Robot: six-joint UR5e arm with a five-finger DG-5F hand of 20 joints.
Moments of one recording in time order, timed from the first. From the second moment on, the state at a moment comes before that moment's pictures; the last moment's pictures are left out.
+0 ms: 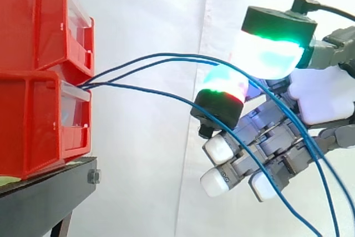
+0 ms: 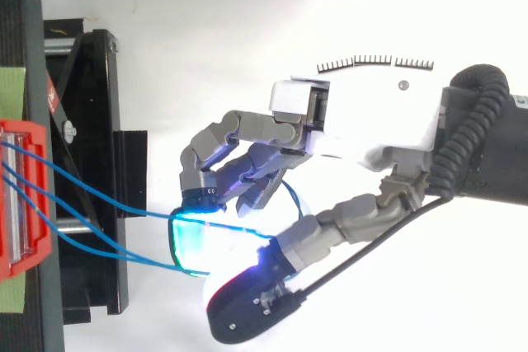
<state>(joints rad) 0.18 -2.21 -1.16 -3.10 -1.25 0.06</state>
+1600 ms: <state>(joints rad) 0.17 -2.21 -1.16 -3.10 -1.27 0.06</state>
